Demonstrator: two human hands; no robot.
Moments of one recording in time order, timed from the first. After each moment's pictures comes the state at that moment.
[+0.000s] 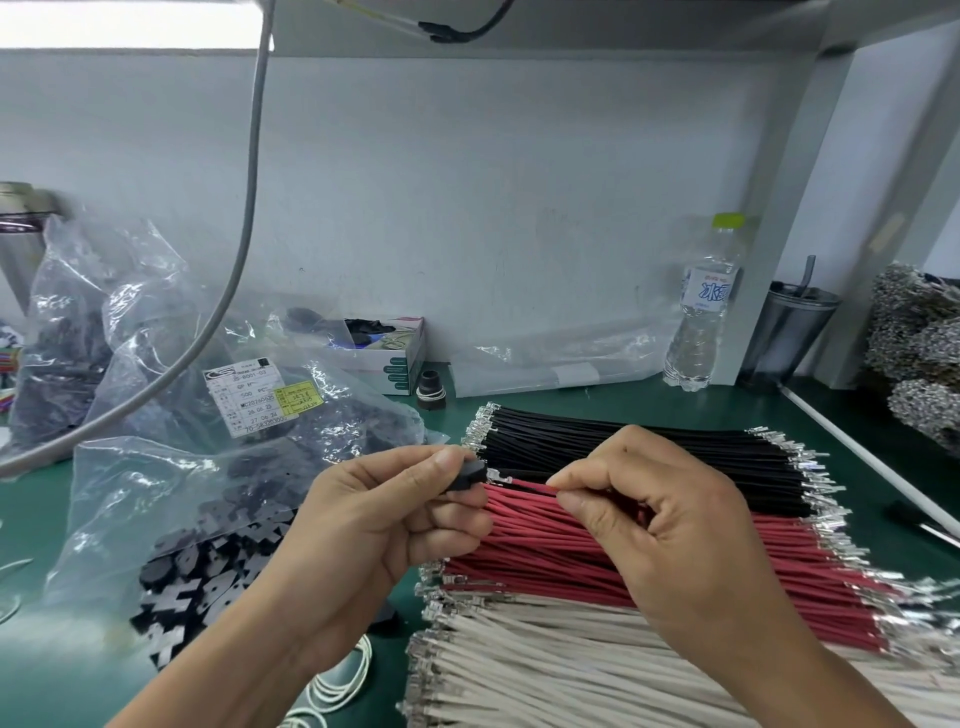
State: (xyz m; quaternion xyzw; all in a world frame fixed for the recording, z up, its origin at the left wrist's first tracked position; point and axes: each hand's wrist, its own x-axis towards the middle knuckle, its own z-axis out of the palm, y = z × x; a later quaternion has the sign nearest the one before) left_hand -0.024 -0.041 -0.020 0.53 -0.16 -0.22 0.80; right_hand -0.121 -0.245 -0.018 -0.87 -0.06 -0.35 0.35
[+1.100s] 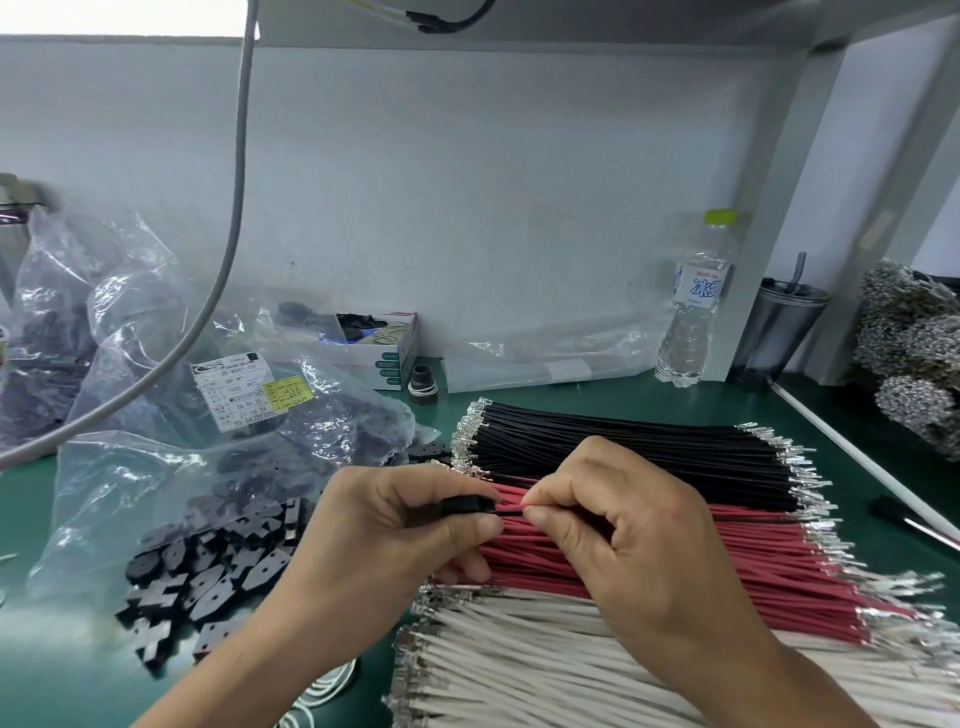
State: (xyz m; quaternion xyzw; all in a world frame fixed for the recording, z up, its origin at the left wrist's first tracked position) left_hand -0.036 -0.046 -0.025 0.68 -0.30 -0.08 0.66; right_hand -0.123 -0.235 -0.018 -0.89 -0.09 -0.34 0.29
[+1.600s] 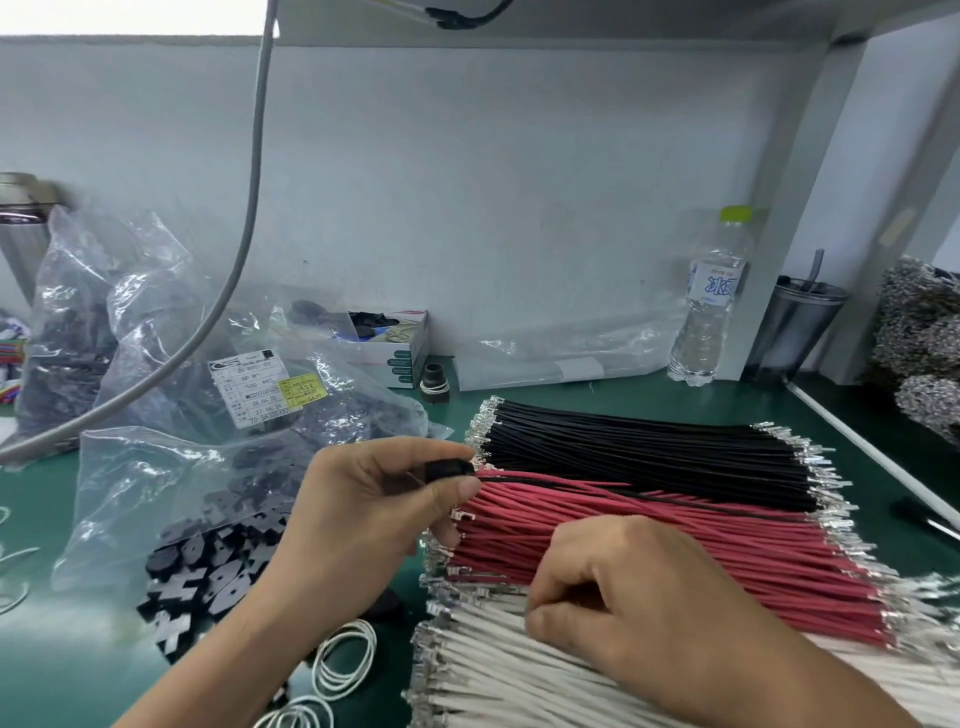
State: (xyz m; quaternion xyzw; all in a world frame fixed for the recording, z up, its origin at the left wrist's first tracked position) left_hand -0.023 -0.035 -0.021 0.71 -0.26 -0.01 0.65; right_hand -0.133 -0.230 -0.007 -0.97 -0.09 -0.06 0.22
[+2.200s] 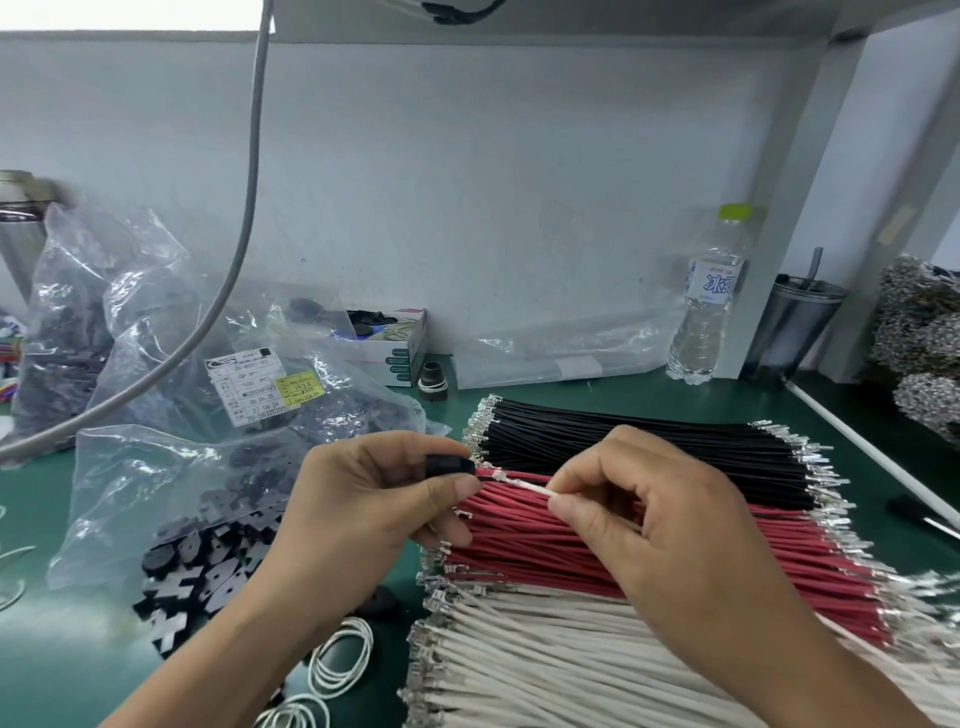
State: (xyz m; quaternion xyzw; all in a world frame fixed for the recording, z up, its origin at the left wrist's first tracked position) left_hand -0.024 -0.039 -0.020 0.68 -0.23 -0.05 0.69; right_hand -0.130 -0.236 -0.007 -0.90 -0.04 -0.29 0.32
